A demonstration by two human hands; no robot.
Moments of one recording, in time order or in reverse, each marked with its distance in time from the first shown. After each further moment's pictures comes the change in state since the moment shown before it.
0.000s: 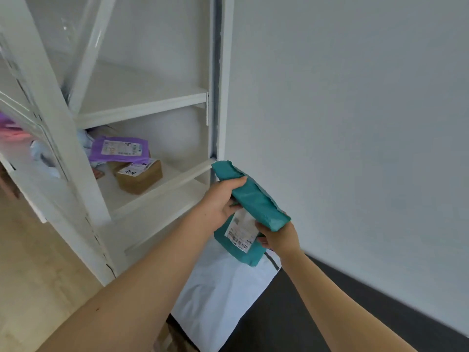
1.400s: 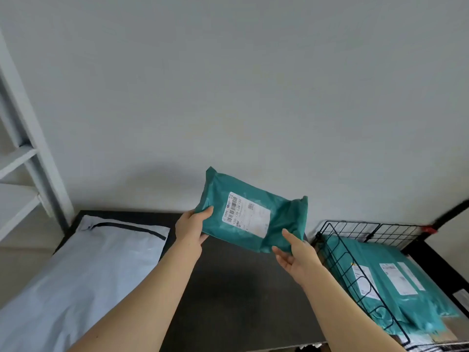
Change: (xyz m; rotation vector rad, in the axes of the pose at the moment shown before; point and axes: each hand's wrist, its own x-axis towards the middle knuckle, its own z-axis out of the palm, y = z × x) left_hand -0.023 -0.181 0.107 0.093 -0.147 -0.335; right_hand -0.165 0.110 -0.187 0.797 0.808 0.512
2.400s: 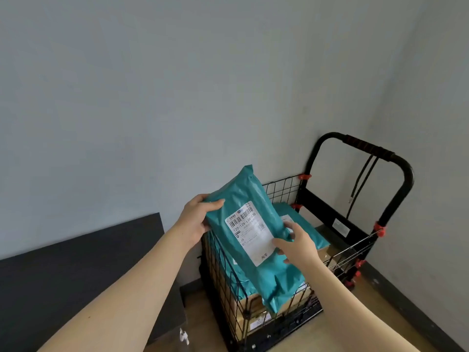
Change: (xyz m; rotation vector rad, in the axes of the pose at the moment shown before) left_hand -0.156 -0.243 0.396 0.417 -0.584 0.006; right_hand 0.105 -0.108 -0.460 -0.665 0.207 -0.394
